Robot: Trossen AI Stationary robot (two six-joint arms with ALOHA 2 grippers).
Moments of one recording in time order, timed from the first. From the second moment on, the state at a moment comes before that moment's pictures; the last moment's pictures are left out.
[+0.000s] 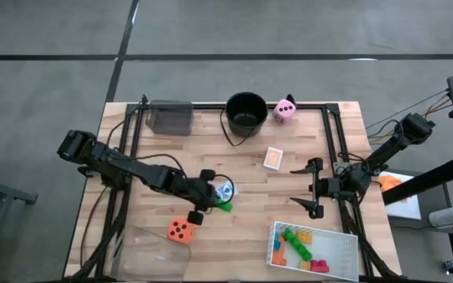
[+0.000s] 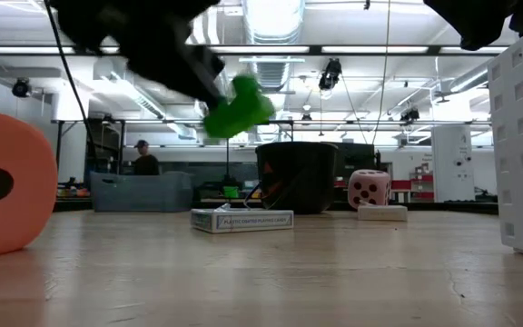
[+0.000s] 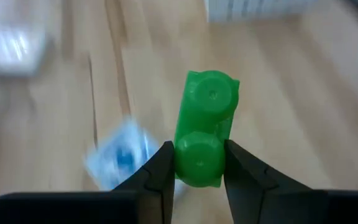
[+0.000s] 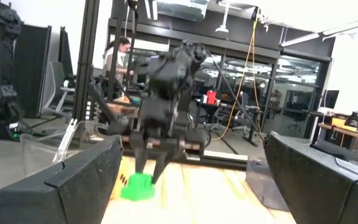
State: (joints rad) left arm -0.27 1.55 0.91 -0.15 -0.07 0.06; right arm 0.69 0.91 0.11 1.11 0.69 -0.32
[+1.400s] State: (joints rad) left arm -0.05 1.70 0.92 0.72 0.07 0.02; right arm 0.37 1.29 0.36 1.11 0.49 -0.21
